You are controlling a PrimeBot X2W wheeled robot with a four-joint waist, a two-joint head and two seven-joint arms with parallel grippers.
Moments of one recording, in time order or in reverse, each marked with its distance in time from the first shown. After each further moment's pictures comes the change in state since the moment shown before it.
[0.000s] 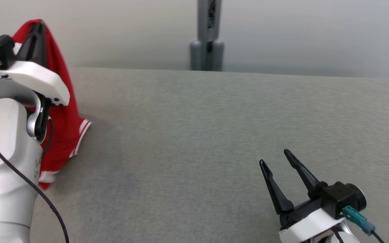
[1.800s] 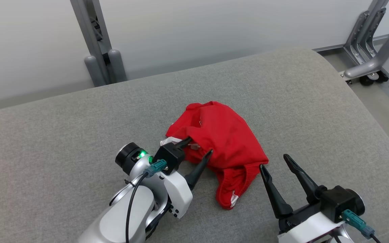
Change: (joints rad) left arm 0.285 -0.167 -0.633 -0.119 -0.065 -0.065 -0.002; right arm 0.030 0.013 -0.001 0.000 0.016 0.000 0.000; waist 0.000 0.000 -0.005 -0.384
